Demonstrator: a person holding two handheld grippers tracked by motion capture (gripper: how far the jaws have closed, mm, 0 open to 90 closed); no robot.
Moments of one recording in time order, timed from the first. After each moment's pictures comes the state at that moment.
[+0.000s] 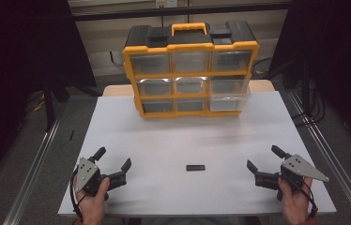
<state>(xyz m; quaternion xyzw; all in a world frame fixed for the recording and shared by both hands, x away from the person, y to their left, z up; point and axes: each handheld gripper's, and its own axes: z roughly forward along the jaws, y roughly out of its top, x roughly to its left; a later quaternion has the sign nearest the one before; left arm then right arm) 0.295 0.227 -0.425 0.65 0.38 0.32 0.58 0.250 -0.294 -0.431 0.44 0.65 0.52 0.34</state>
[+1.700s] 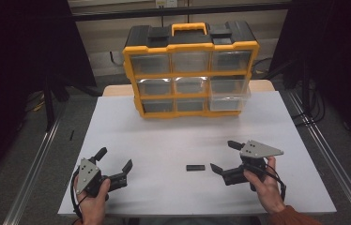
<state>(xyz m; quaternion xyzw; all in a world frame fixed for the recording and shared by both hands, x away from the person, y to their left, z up) 0.293 0.225 -0.425 0.66 0.36 0.32 0.58 0.292 -0.213 -0.405 0.33 0.76 0.53 0.20</state>
